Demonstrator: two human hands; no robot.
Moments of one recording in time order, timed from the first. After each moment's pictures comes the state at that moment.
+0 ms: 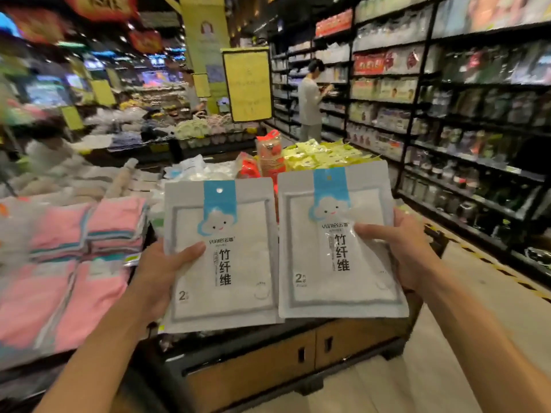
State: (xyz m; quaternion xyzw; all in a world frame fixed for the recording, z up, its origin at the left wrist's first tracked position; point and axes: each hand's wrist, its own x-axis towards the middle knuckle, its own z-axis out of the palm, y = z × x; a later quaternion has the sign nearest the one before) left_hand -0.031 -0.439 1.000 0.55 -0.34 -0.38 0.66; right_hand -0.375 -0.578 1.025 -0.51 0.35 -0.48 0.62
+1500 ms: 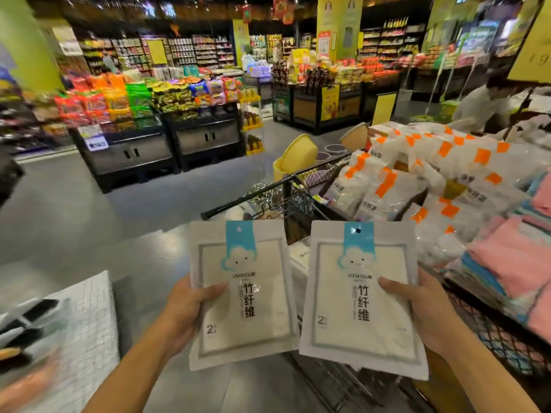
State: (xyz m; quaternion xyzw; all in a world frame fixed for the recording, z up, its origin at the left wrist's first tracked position) left_hand 0.205 0.343 0.904 0.61 0.15 0.01 0.78; right_hand 0.235 -0.042 0.910 -0.60 0.09 0.05 0.79
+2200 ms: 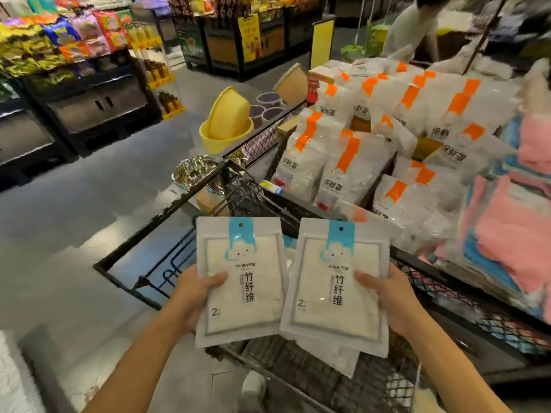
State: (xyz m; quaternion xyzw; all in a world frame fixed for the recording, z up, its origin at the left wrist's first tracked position) left_hand 0.533 0.302 0.824 0.67 0.17 -0.19 0.70; right_hand 0.457 -0.053 0.801 -0.58 0.28 0.02 0.77
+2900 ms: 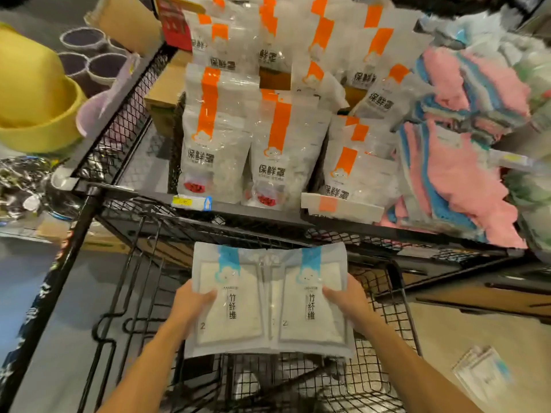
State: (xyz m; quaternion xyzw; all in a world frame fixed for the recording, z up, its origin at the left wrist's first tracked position) left_hand 0.794 0.249 0.622 0.80 0.04 -0.39 0.46; right_hand 0.560 -0.004 0.657 -0.59 0.57 0.00 0.56
